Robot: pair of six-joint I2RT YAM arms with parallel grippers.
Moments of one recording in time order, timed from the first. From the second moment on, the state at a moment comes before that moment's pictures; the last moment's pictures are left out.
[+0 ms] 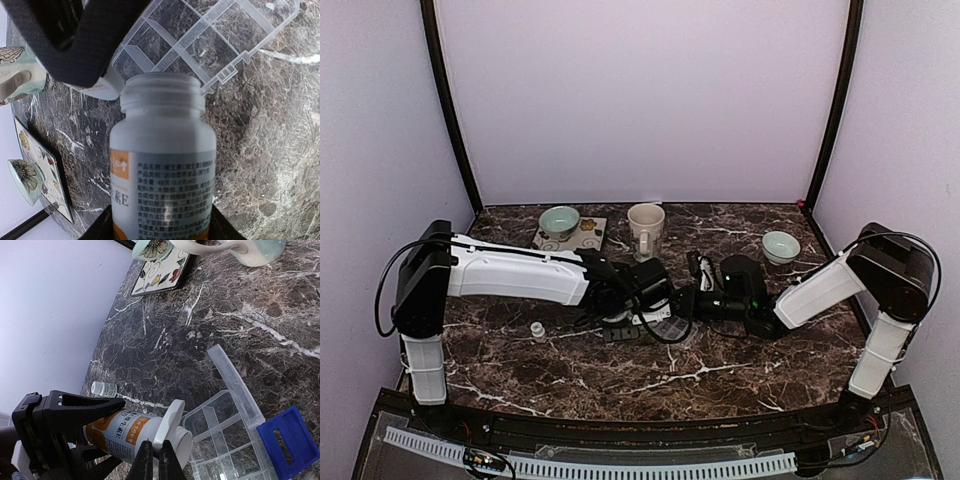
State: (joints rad) left arm -1.12 1.97 1.47 -0.80 -0.46 0.36; right arm 0.82 1.77 0.65 0.73 -0.33 0.87
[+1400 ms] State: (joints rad) left arm -1.12 1.99 1.49 -0.81 -0.50 0.37; right arm 0.82 1.76 0.65 0.72 -0.32 0.86
